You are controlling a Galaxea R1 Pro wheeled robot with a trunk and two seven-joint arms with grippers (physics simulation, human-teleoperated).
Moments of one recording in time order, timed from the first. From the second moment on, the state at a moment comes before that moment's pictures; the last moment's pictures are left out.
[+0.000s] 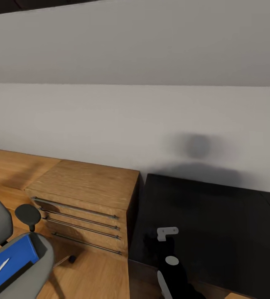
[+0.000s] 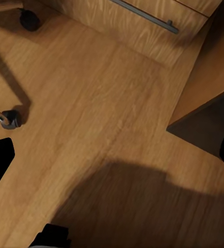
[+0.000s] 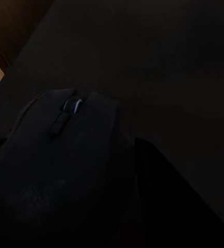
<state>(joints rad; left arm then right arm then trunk) -0.09 -0.07 -0.02 -0.30 0.24 -0.48 0.01 -0.18 0.17 0.31 -1.32 -0.04 0.47 -0.34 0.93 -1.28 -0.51</state>
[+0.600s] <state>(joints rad) -0.09 -0.07 -0.02 -0.30 0.24 -0.48 0.02 -0.18 0.17 0.31 -1.32 -0.04 0.47 -0.34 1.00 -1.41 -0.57</state>
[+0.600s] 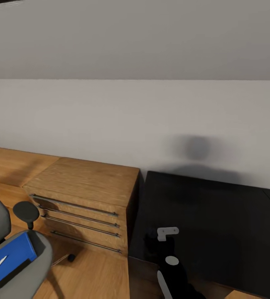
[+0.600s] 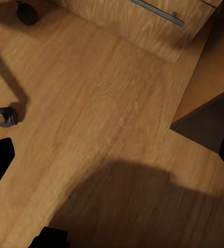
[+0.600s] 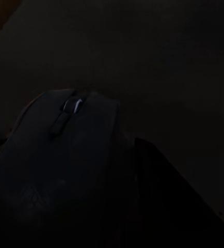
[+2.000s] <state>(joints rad) -0.09 -0.08 -0.02 -0.30 0.24 -0.48 0.02 -0.19 0.17 0.32 -1.33 -0.03 0.46 -0.34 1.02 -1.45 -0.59</state>
